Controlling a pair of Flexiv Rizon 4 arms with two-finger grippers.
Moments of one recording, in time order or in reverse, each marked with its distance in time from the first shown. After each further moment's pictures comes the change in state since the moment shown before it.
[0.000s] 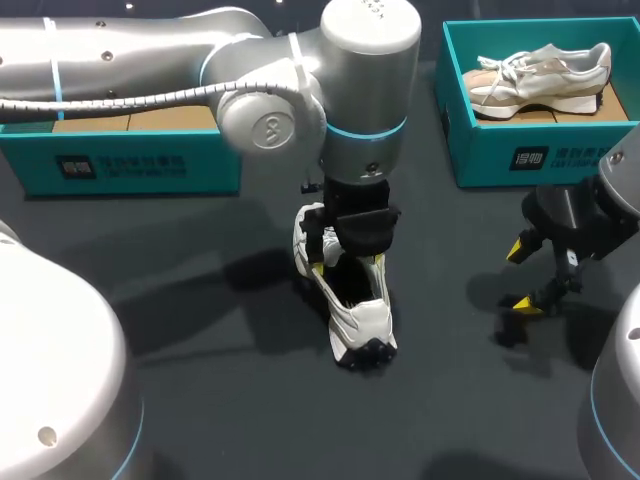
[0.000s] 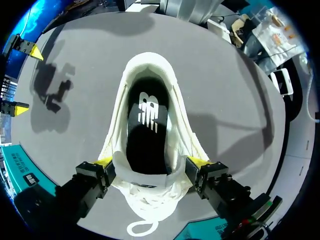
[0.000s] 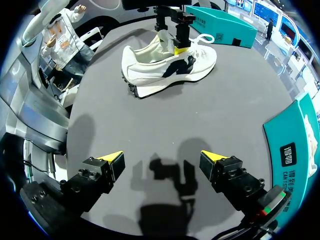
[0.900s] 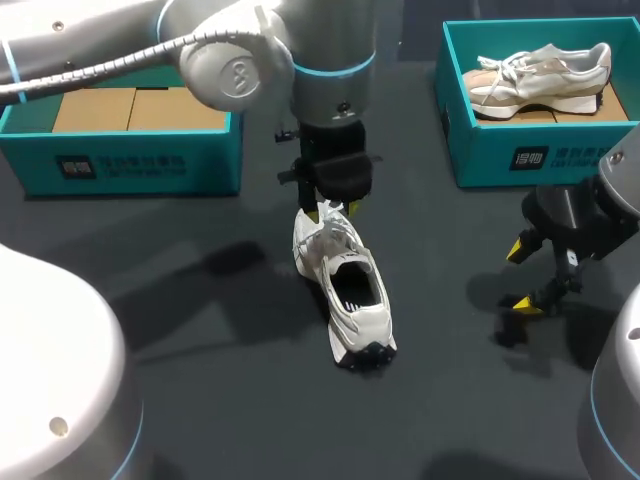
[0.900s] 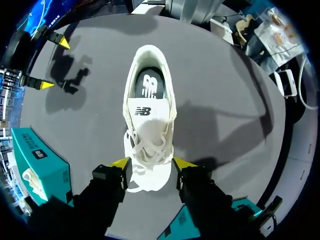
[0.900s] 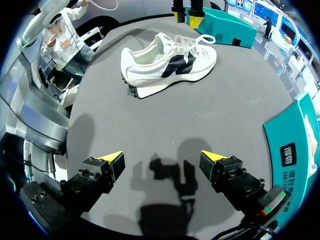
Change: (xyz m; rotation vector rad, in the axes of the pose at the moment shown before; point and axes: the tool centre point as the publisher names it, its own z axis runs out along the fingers) left arm 0.011 0.048 -0.057 -0.012 -0.067 -0.034; right arm 0.000 0.000 0.000 0.000 0.000 0.000
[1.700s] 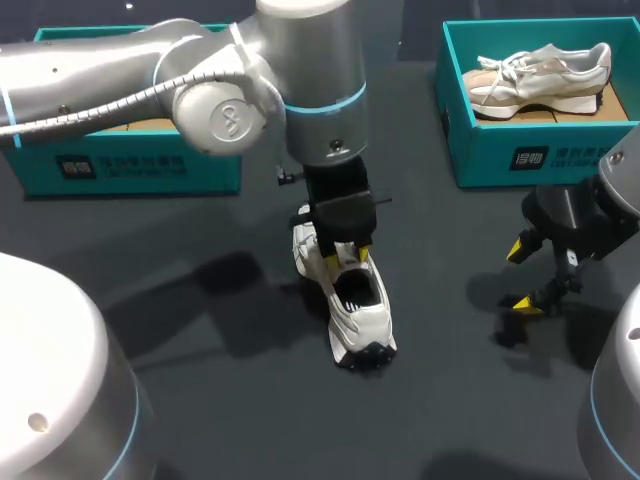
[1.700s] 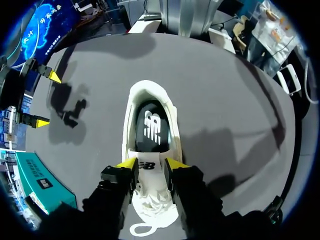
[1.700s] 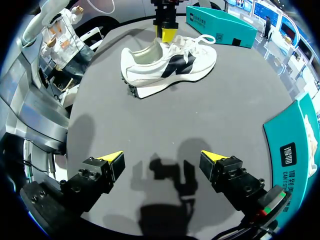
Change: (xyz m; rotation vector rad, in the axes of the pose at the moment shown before) left arm -0.002 -0.068 0.038 0.162 -0.070 0.067; right arm 0.000 0.000 0.000 0.000 0.000 0.000
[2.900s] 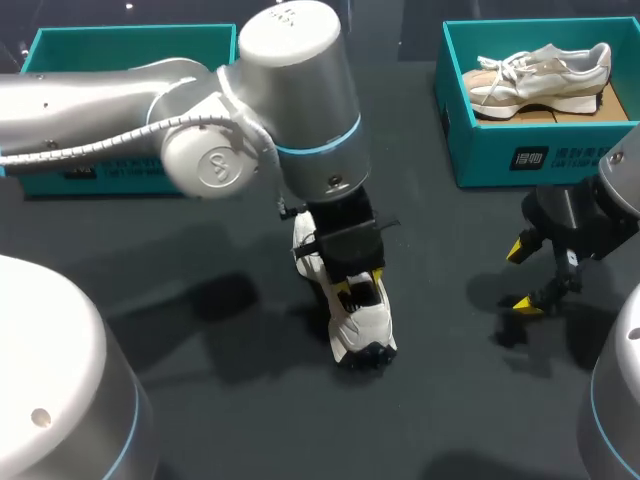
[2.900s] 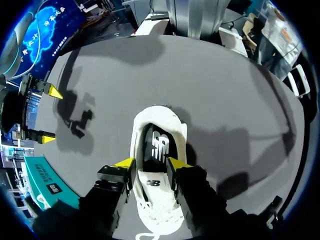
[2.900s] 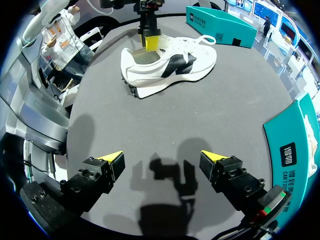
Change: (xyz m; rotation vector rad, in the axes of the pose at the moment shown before) left arm -0.005 -0.036 0.003 -0.032 -0.102 -0.012; right arm 0.000 0.000 0.000 0.000 0.000 0.000
